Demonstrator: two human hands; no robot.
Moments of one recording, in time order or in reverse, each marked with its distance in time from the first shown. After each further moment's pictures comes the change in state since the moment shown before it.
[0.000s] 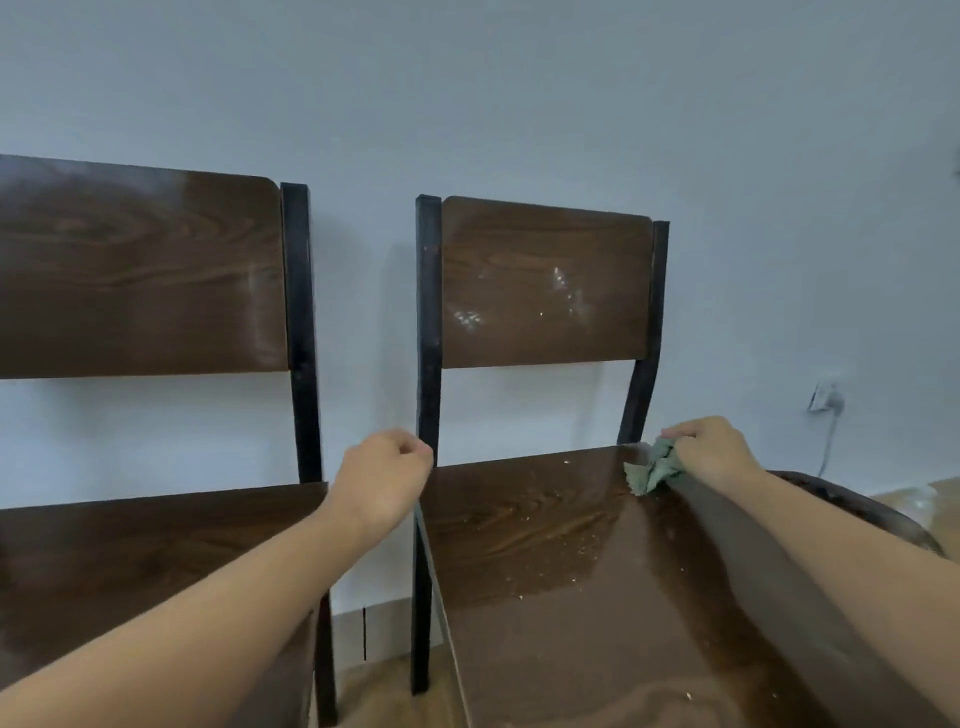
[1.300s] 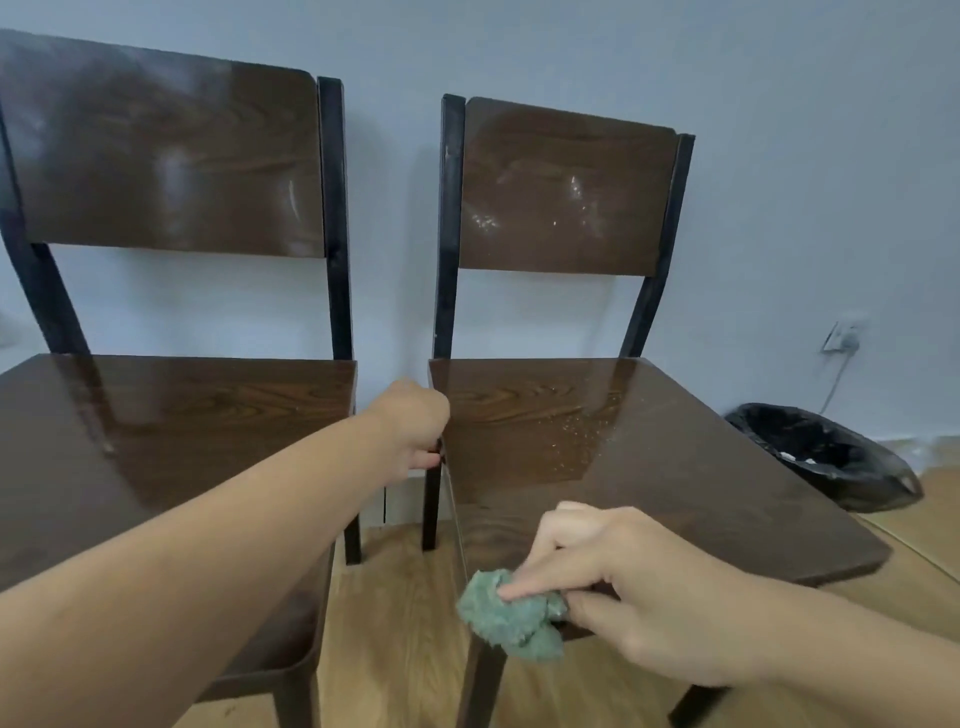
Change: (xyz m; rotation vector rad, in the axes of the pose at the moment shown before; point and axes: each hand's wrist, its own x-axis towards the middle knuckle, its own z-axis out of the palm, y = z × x) left_hand -0.088 0.015 0.027 -0.392 -0.091 -0.454; right_hand -0.268 -0.022 -0.033 -0.128 -0.804 -0.901
